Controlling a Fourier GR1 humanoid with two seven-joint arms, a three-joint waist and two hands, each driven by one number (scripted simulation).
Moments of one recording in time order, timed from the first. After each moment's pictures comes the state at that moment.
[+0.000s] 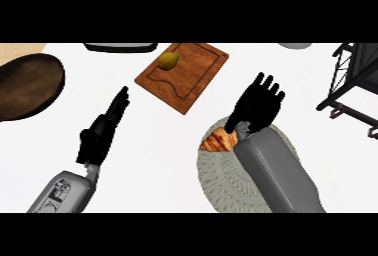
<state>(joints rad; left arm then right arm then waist) -0.25 0.32 -0.34 -1.39 0.16 0.24 -0.01 -0.63 -0.01 0.29 -1.22 1.15 0.04 1.25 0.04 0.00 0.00</state>
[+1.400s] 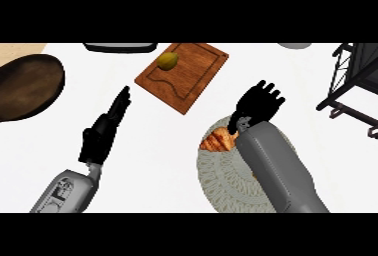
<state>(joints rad) -0.26 0.30 -0.32 -1.37 0.14 0.22 -0.01 -0.68 -0.02 0.24 -1.00 1.11 0.03 1.25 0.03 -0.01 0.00</state>
